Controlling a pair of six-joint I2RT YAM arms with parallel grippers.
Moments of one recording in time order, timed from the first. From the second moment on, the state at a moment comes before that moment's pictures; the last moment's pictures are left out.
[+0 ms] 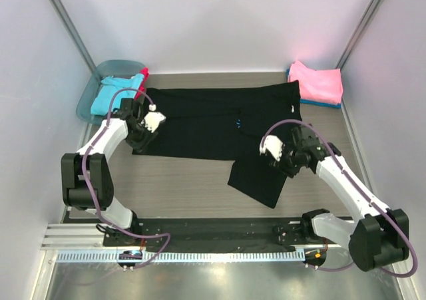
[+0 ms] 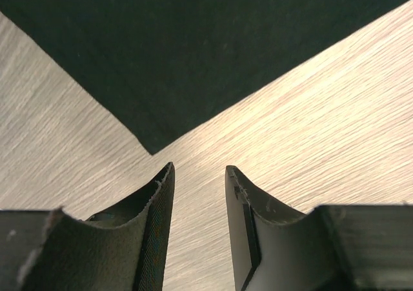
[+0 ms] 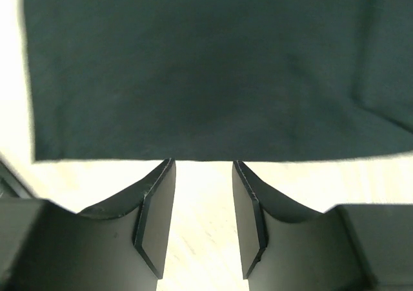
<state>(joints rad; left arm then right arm) -0.03 1.58 1.12 -0.78 0.13 0.67 0.22 1.10 0.77 -0.77 -0.30 -0.87</state>
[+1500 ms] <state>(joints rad) 0.09 1.78 1.11 -0.70 0.05 0.66 0.35 1.02 0.61 -0.86 -0.30 -1.02</state>
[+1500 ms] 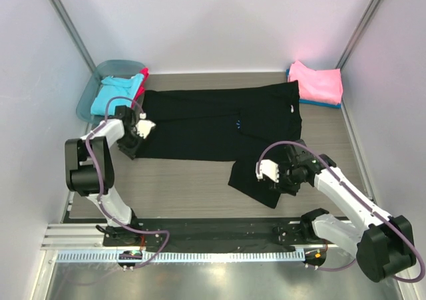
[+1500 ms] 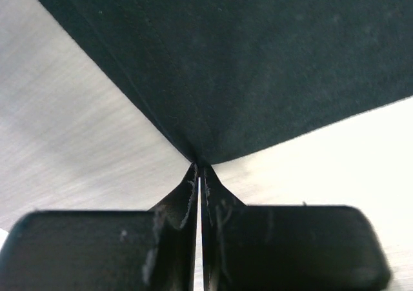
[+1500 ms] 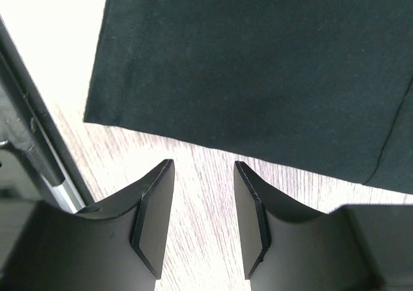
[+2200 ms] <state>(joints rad) 0.09 1.47 0.80 -0.77 0.04 0.71 0.35 0.71 0.49 -1.12 -0.32 -1.45</state>
